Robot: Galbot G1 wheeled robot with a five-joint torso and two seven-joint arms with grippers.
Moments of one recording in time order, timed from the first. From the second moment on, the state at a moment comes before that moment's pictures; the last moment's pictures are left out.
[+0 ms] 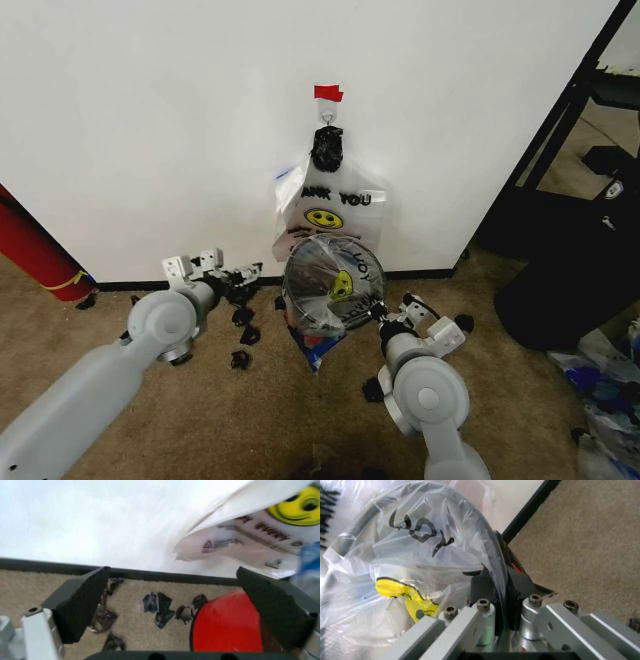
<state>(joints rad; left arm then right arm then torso) 0.83 -0.72 -0.11 -2.00 -1.38 0.43 -0.62 -1.27 1.61 0.27 2.15 0.98 -0.36 0.80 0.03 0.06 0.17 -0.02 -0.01</state>
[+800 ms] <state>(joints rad) 0.29 -0.79 0.42 -2.15 -1.77 0.65 -0.98 -1.26 1.61 0.25 2.12 0.94 -0.35 0.83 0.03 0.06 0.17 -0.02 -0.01</state>
